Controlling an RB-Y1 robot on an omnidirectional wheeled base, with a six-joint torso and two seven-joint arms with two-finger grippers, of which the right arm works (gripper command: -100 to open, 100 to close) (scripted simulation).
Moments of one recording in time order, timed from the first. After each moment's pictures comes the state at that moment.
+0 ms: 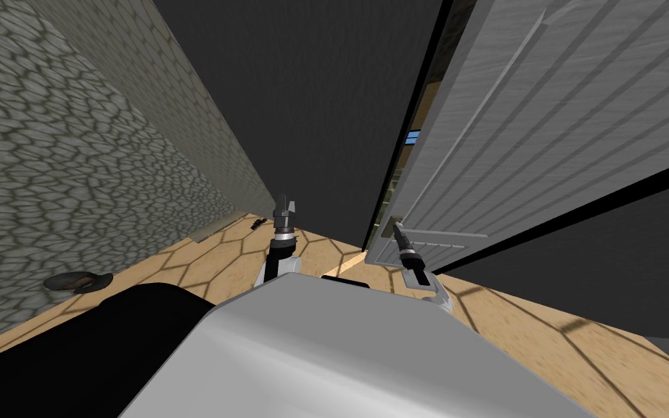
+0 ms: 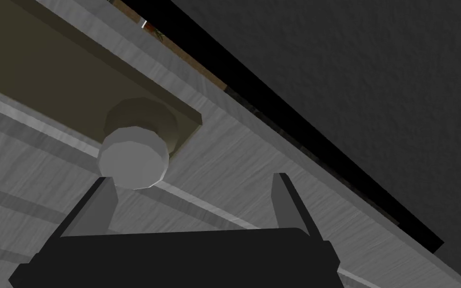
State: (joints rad) arm 0.08 -0.23 -0.09 -1.29 0.22 -0.47 0.25
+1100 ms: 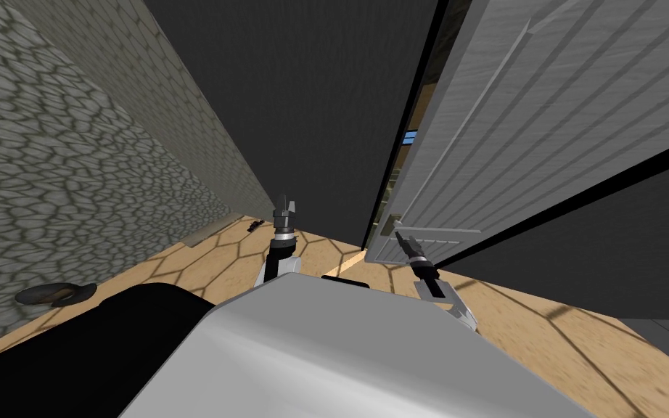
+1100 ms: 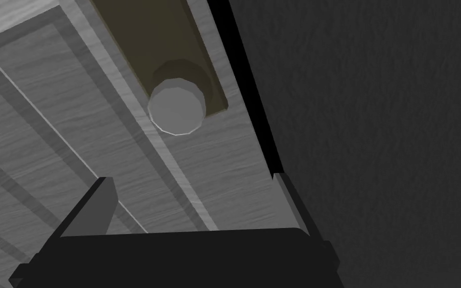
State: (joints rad) arm 0.15 -0.30 -0.14 -1.30 0.38 -0.53 0.53
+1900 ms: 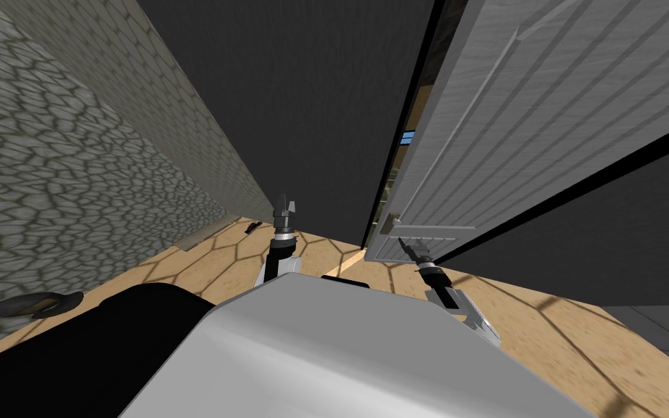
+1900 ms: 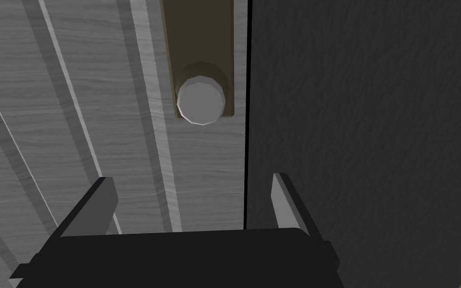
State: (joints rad) arm 0.21 -0.35 -0.18 -1.31 0.50 -0.57 0.71
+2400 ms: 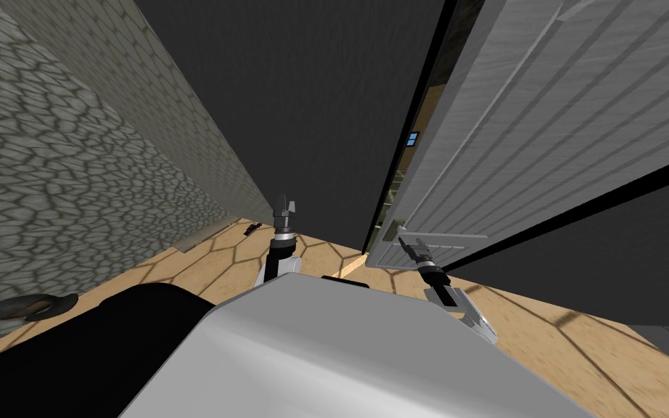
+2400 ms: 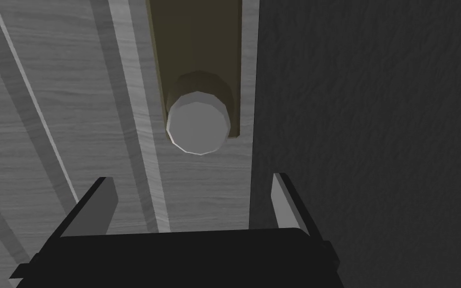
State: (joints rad) arm 0.19 -0.34 -0.19 -1.30 0.50 -0.56 0.73
